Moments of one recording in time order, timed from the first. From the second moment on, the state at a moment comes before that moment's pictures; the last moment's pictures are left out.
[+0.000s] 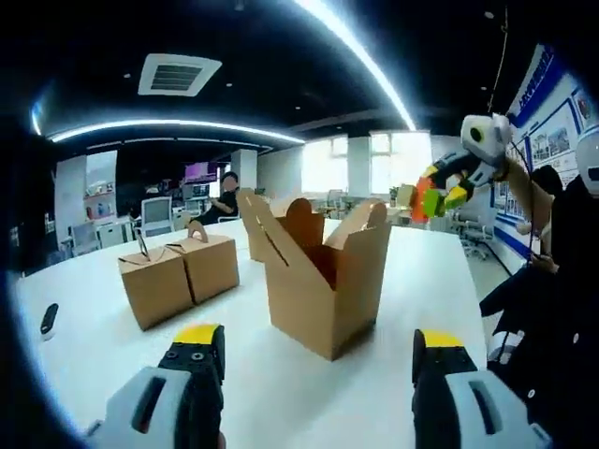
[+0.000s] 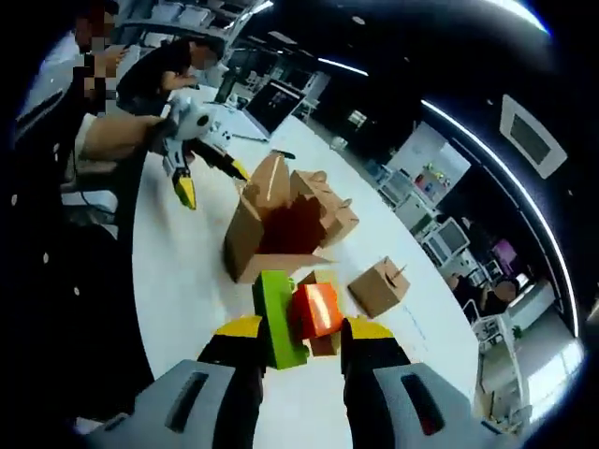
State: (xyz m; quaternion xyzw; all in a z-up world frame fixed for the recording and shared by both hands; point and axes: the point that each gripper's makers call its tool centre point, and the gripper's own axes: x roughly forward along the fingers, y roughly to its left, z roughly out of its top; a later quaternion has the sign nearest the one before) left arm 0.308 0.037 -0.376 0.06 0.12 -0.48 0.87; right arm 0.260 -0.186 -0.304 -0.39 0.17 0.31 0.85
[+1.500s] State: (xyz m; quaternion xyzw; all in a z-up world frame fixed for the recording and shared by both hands) left arm 0.298 0.022 -0.397 0.03 0.14 -0.50 0.85; right arm 0.261 -0.170 -0.358 -0.19 0.21 0.39 0.88
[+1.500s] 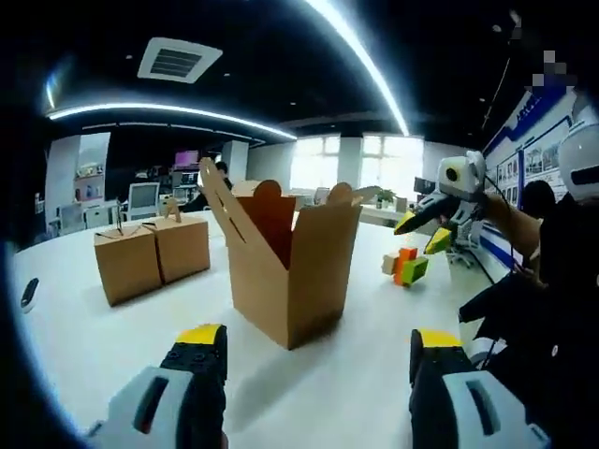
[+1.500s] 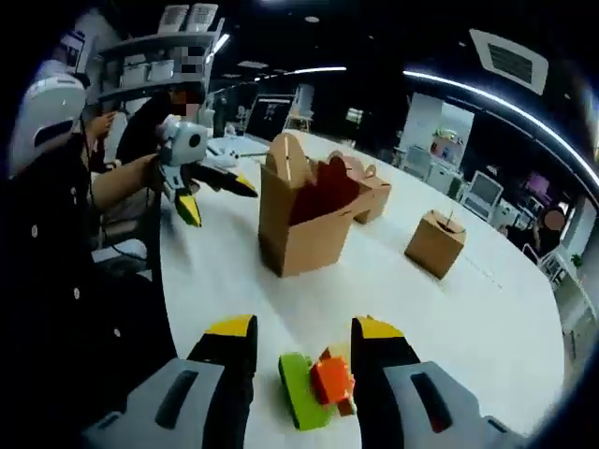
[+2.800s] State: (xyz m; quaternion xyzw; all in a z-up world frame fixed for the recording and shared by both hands) left arm 0.400 -0.008 -0.404 0.10 0.14 -0.43 0.89; right arm 0.391 -0.062 -0.383 -0.16 0.21 0.43 0.86
